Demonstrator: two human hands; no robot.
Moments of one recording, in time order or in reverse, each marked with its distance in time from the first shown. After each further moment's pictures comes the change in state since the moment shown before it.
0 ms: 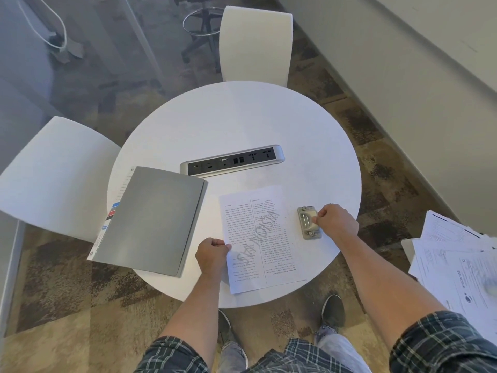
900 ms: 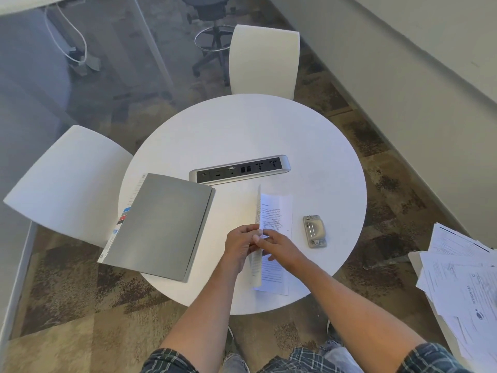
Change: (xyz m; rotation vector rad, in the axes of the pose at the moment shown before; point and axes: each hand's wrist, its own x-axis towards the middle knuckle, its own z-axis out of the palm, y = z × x) left_hand -0.025 0.048 0.013 -0.590 -0.513 0.019; right_hand -0.095 -0.082 0.069 0.673 -0.577 -0.381
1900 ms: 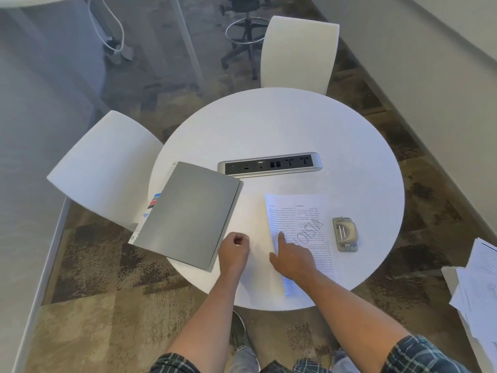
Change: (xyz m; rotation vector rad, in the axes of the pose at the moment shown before) left_hand -0.011 -0.015 -0.043 0.549 0.426 0.189; right_hand 0.019 0.021 0.027 -1.115 0.170 0.096
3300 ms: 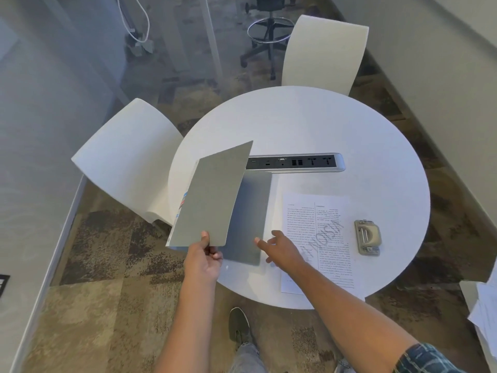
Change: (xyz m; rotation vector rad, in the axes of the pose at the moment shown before) left_hand 0.000 -0.032 -0.133 -1.231 0.156 -0.572; right_hand 0.007 -0.100 0.013 0.786 -0.162 0.051
